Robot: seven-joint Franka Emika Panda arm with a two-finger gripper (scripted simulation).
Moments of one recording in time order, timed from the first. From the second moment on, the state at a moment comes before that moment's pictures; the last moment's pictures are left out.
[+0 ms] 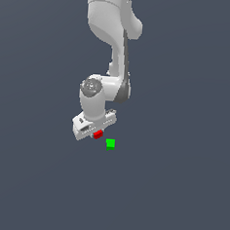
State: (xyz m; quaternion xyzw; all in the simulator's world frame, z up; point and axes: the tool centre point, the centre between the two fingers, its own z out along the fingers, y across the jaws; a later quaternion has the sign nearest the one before) arm -0.012 -0.082 0.061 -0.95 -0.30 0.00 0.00
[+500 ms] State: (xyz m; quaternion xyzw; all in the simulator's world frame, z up) arm -0.011 -0.082 0.115 -0.95 -0.31 0.00 0.00
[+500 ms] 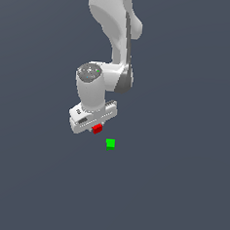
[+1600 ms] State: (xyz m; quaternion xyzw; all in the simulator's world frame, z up) arm 0.021 -0.020 0.068 -0.95 -0.31 0.00 0.00
